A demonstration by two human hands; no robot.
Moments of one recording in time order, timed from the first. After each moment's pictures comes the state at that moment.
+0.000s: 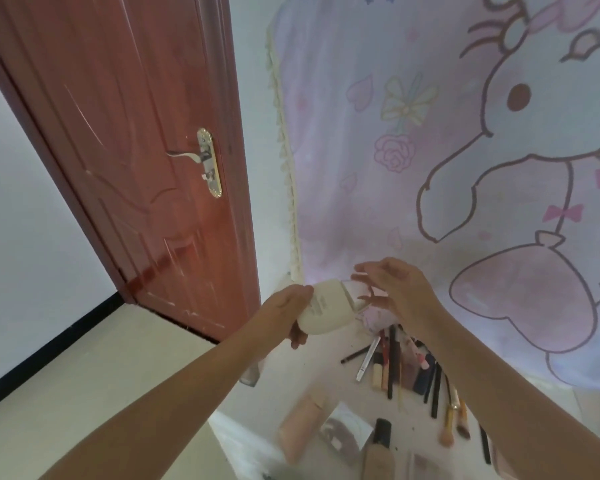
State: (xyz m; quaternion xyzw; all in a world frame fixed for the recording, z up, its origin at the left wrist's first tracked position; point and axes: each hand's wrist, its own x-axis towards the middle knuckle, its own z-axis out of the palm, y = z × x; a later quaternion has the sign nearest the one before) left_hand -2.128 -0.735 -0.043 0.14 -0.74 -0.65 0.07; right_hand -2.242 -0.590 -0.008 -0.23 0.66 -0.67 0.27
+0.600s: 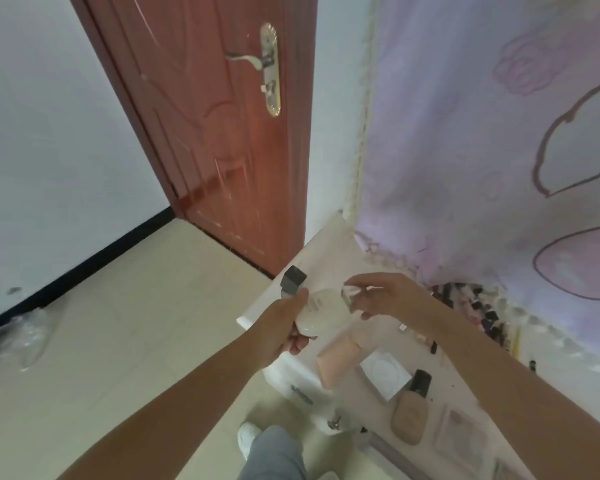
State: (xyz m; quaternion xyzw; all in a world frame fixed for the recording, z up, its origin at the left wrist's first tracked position) left_hand -2.060 -0.745 -0.116 0.35 -0.55 -0.76 0.00; right_hand -2.218 -0.629 -0.095 -0.37 0.69 -0.44 0.45
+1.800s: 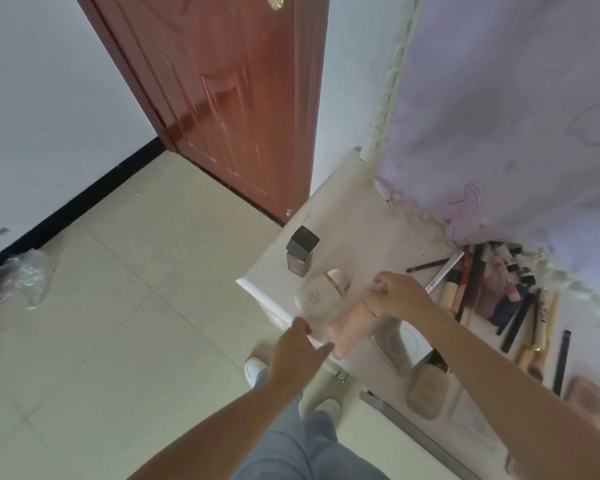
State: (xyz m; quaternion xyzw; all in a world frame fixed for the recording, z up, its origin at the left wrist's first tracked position) left_hand -2.051 -0.715 -0.247 0.48 -0.75 -0.45 -0.09; right_hand -2.233 -0.658 -0.223 -0.34 0.88 -0.05 0.33
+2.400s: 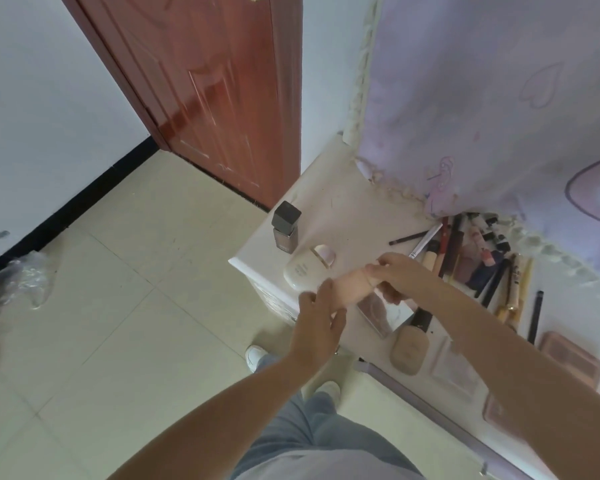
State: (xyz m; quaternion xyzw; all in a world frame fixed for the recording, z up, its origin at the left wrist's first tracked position) left_hand -2.063 -0.673 -0.227 0.36 -0.83 -0.42 0.02; right_hand -2.216 -0.627 -0.165 -0.16 0.81 -0.27 0.50
